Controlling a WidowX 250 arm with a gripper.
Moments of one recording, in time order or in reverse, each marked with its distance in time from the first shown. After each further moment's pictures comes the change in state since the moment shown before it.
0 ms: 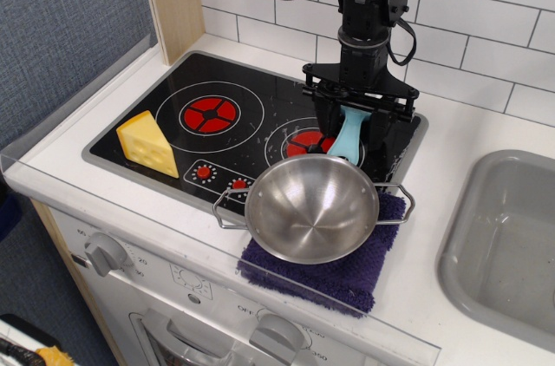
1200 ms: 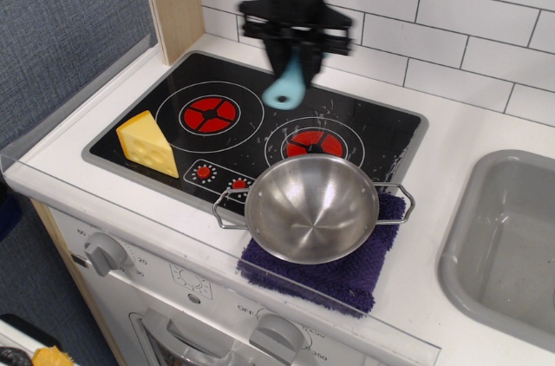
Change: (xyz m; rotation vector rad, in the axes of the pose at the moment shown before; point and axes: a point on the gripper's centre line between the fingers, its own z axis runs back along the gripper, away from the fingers) arm -0.008 0.075 0.062 -0.044 -0.098 0.030
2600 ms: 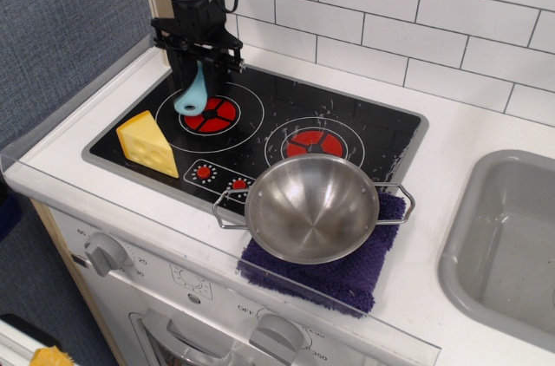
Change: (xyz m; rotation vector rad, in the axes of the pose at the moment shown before) arm 0.004 0.095 -0.052 0.059 0.110 -0.073
